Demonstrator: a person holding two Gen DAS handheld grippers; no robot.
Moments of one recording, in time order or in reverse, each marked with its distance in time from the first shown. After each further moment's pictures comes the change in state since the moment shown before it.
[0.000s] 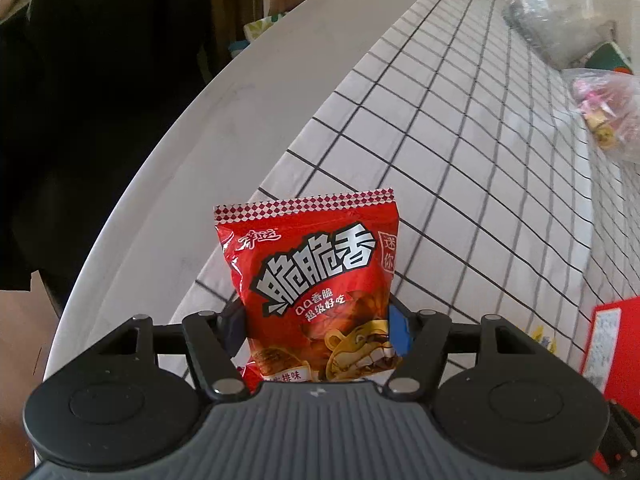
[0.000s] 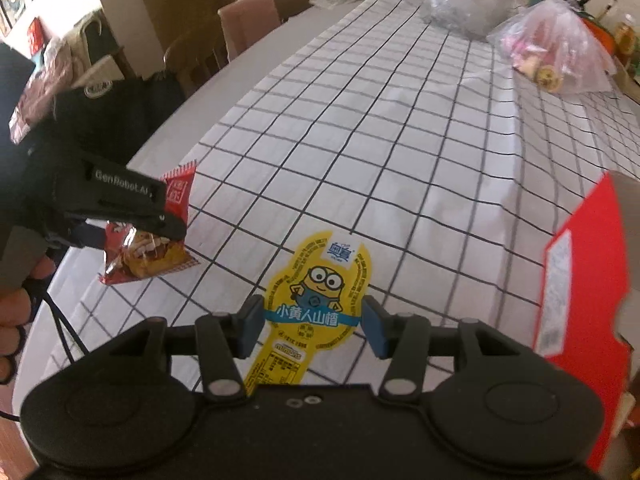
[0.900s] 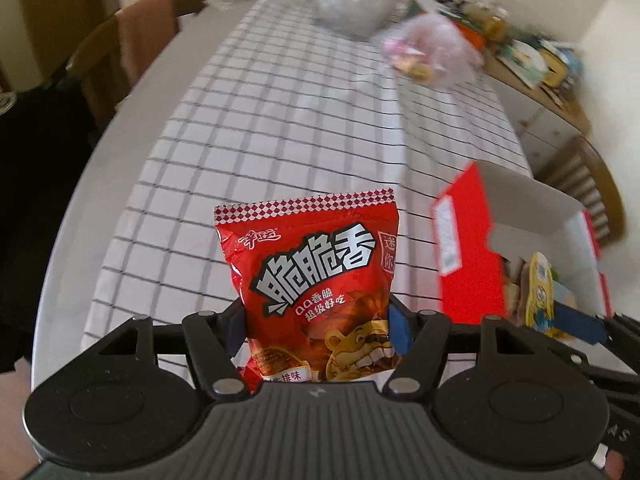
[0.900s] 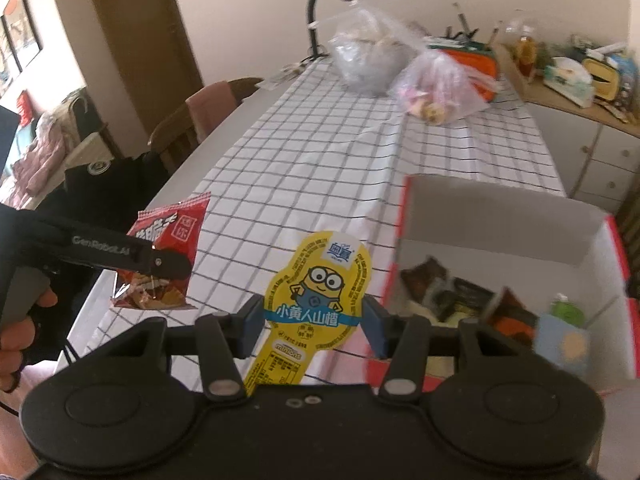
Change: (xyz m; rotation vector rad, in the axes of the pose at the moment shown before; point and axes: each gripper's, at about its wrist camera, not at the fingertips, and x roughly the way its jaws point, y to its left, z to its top) left arm -0.116 -0.103 -0.088 0.370 -0.099 -0.192; right arm -0.162 -0.074 -0.060 0.122 -0.193 -0.049
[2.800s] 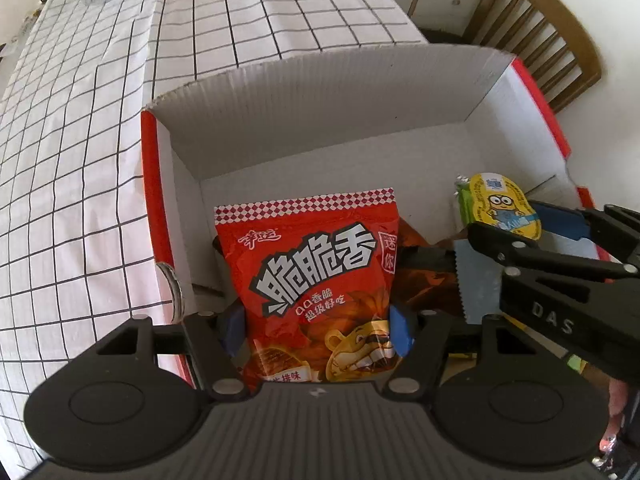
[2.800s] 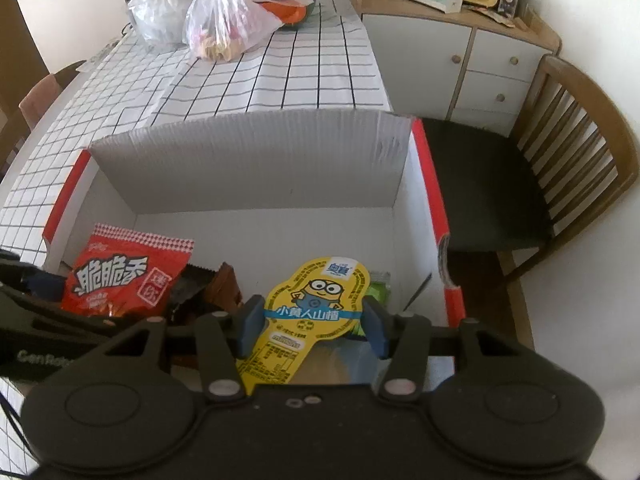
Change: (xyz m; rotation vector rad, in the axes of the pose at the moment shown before) left arm 0.155 -0.251 0.022 0.382 0.282 0.017; right arm 0.060 -0.215 -0.013 0.186 0.165 -0.259
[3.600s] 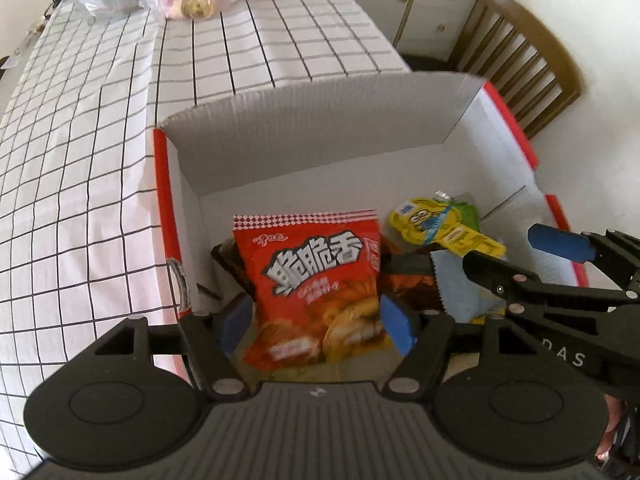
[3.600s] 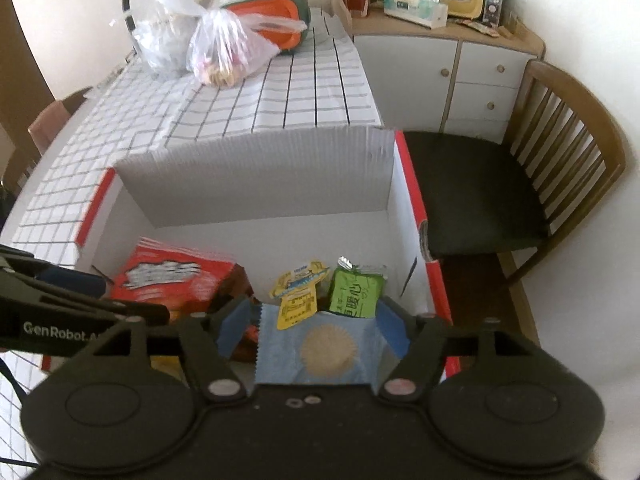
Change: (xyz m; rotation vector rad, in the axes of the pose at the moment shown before) left arm -0.030 0.002 -0.015 0.004 -0.101 -0.046; right arm -0.039 -0.002 -0.018 0.048 -0.084 0.017
